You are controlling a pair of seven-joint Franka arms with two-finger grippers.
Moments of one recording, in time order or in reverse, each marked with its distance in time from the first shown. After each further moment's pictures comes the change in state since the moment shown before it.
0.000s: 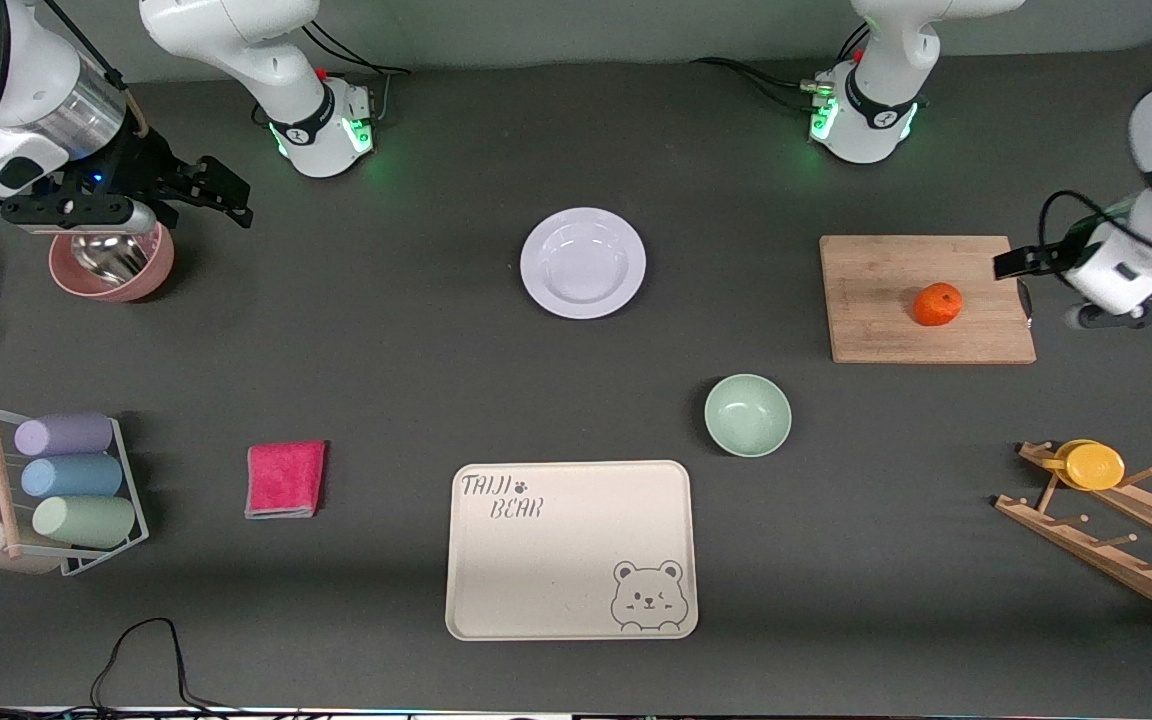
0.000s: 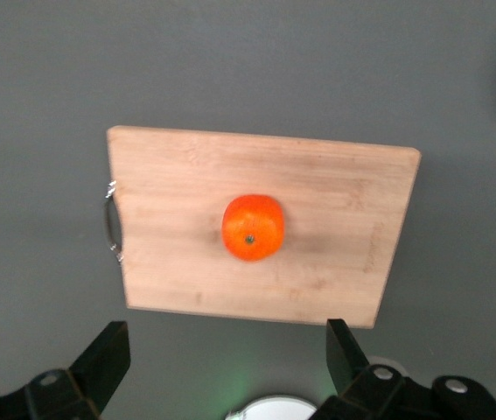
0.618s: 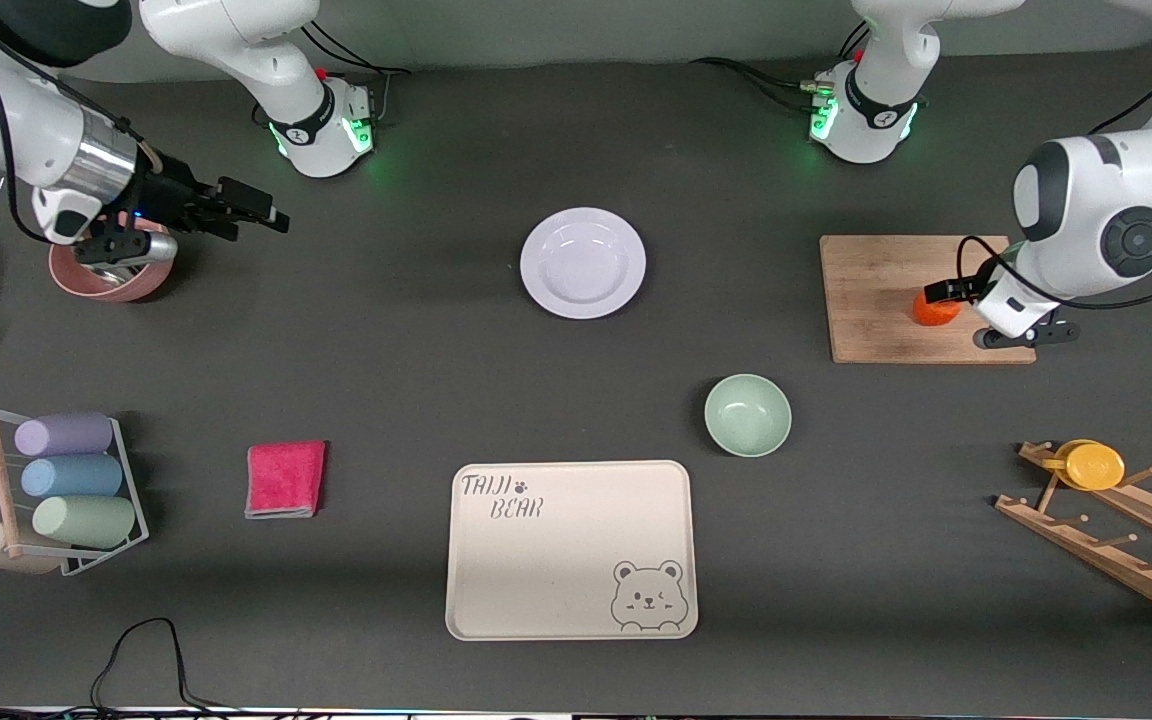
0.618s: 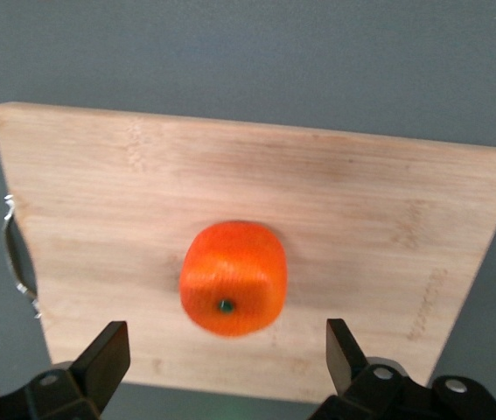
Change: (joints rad) left arm -0.001 0.147 -0.001 -0.205 0.000 0.337 -0.042; right arm -0.003 -0.063 -0.123 -0.303 0.350 0.181 -0.210
